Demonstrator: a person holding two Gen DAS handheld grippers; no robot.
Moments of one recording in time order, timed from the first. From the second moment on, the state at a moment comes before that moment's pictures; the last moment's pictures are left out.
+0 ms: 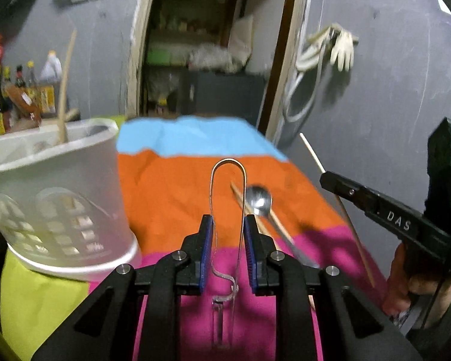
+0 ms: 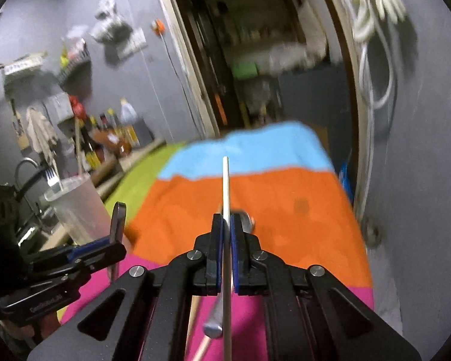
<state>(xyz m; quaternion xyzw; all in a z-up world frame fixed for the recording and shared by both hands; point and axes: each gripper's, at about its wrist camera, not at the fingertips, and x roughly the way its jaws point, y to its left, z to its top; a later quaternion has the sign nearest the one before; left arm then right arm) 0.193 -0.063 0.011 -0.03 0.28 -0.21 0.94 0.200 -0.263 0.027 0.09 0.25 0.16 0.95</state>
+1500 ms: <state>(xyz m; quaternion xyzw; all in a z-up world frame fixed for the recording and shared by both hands) 0.196 0.152 0.144 -0.11 0.11 -0.04 0.99 0.237 -0.089 0.133 0.18 -0.05 0.29 0.94</state>
